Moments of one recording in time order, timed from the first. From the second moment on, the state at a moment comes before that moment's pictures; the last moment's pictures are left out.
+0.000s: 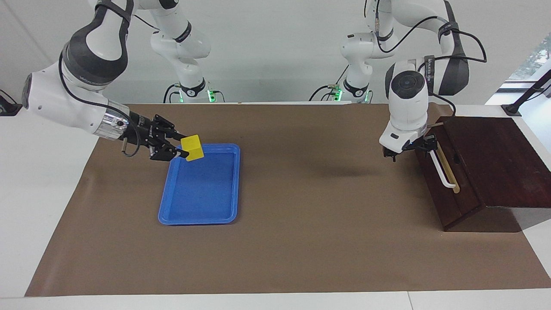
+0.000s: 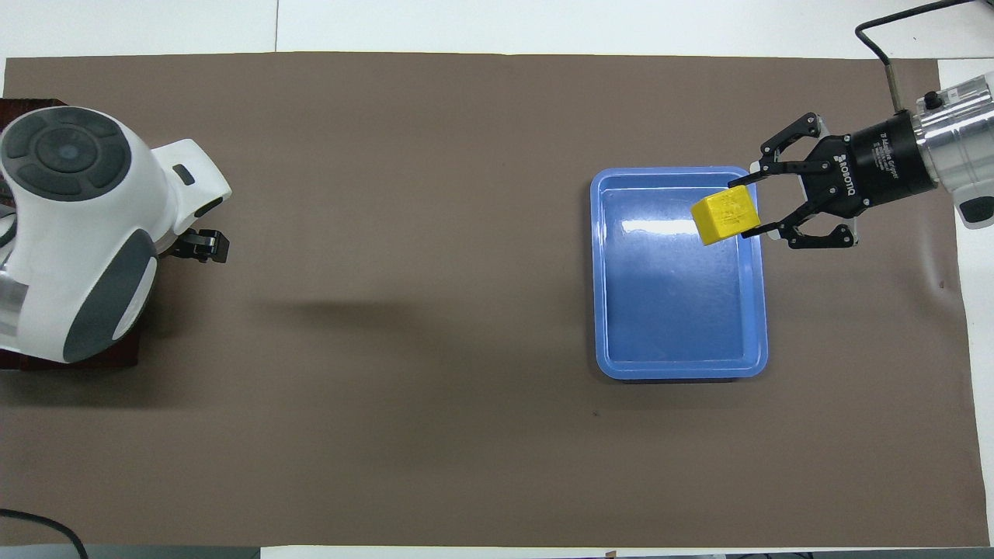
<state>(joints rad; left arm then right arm) -0.03 0.12 -0.21 -1.87 0.47 1.87 -0.23 -0.13 0.23 0.04 -1.57 0.70 1.56 1.19</state>
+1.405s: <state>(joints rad) 0.11 0.17 -0.19 -2.01 0.55 2.15 -0.24 -0.14 0.23 0.04 -1.57 0.70 1.57 1.19</state>
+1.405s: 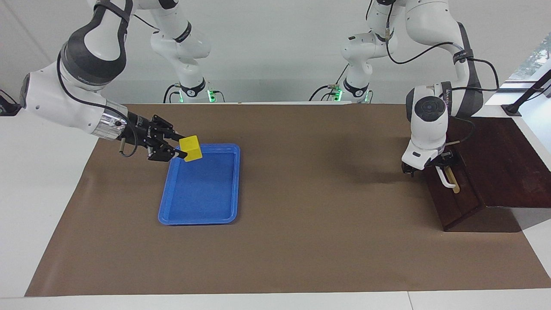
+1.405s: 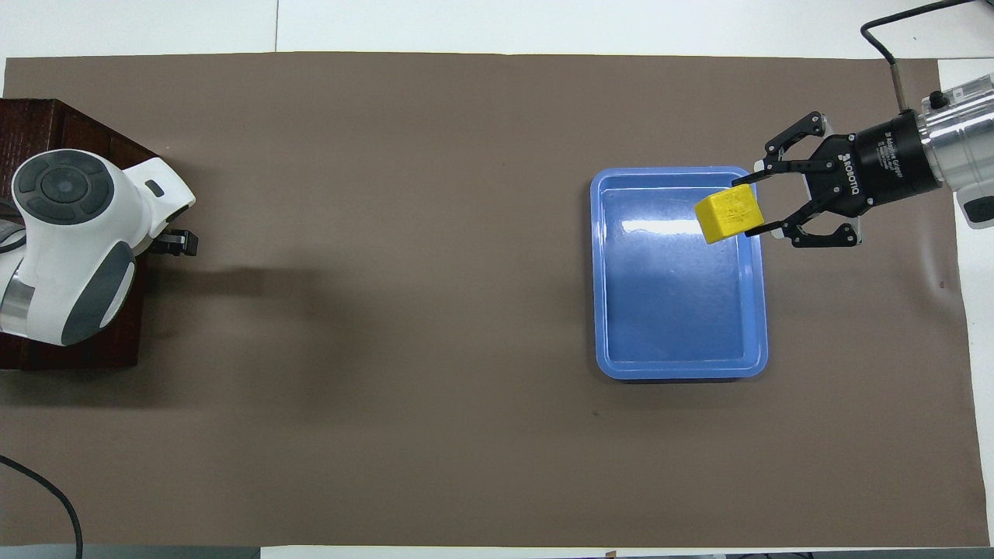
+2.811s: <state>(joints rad) -0.08 0.17 -0.22 -1.87 0.42 2.00 -0.26 -0.14 0.23 0.04 -1.57 0.70 1.57 1.19</state>
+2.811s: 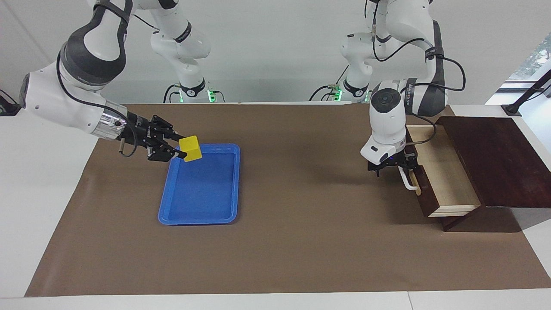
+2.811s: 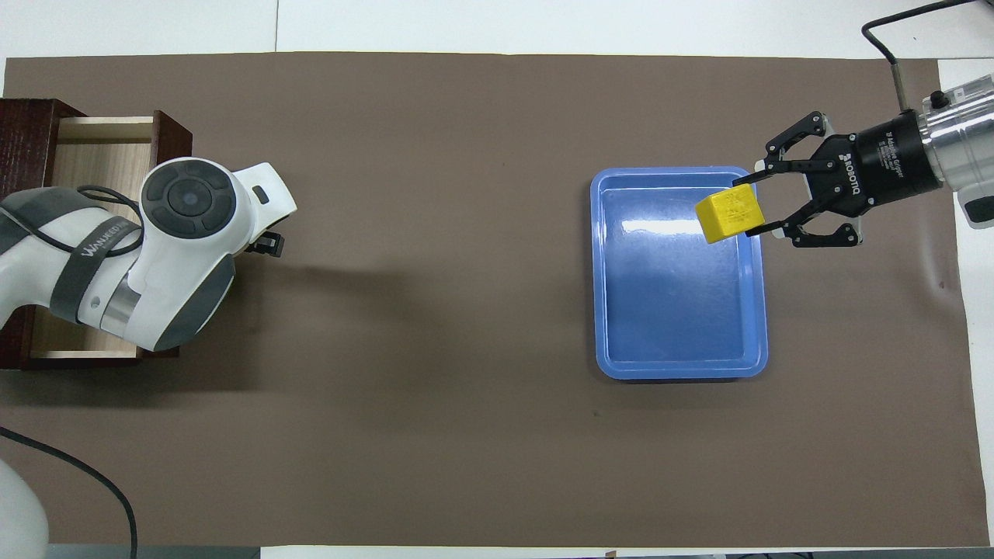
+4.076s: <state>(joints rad) -0.42 0.33 -0.22 -1.32 0.02 1.74 -1.99 0.29 0.24 0.06 -1.65 0.81 2.13 1.66</state>
